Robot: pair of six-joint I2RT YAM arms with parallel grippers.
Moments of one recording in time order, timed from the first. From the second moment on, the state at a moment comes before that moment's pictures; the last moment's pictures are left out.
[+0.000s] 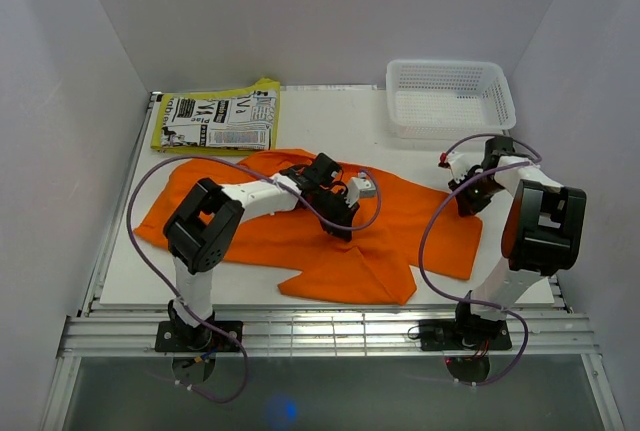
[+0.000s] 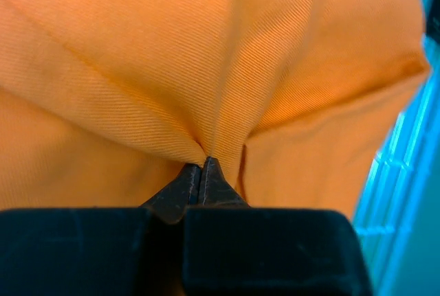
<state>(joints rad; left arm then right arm) -0.76 1.96 1.29 -0.33 0.64 0.21 -0.18 1.73 1.06 -0.70 -0.31 -0.91</state>
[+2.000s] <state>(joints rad) -0.19 1.64 1.29 -0.40 0.67 -0.09 0.37 1.37 1.16 -1.10 -0.55 -0.73</state>
